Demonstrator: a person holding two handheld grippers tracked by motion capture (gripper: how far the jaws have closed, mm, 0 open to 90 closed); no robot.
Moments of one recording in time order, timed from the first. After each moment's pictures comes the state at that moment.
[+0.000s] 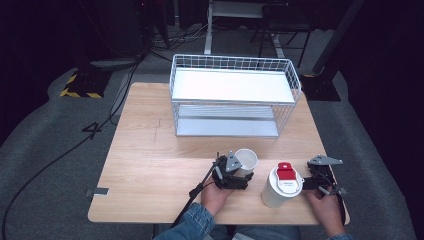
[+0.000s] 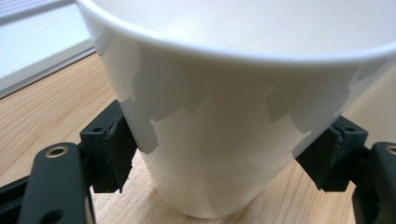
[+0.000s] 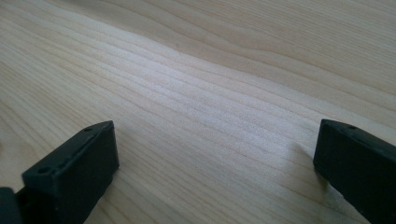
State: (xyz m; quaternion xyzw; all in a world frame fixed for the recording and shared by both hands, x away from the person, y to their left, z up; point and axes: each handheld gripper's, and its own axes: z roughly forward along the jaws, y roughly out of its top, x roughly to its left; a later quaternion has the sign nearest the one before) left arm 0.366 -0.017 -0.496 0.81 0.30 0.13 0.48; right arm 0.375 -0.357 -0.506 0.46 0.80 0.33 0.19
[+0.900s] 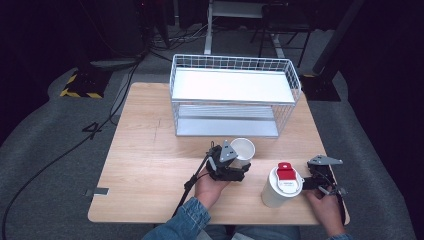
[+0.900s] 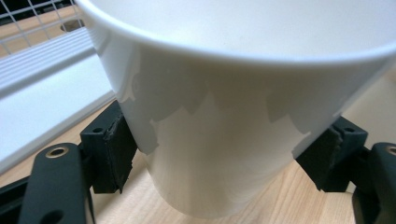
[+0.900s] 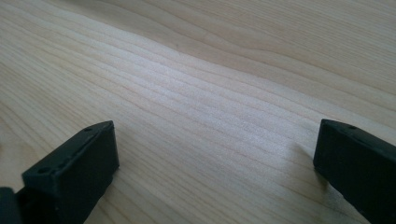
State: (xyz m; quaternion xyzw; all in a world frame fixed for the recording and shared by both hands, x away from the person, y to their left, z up) left arm 0.369 0.003 -0.443 0.81 0.29 0.14 0.49; right arm 0.376 -0.357 -0.506 0.46 0.80 0.33 0.19
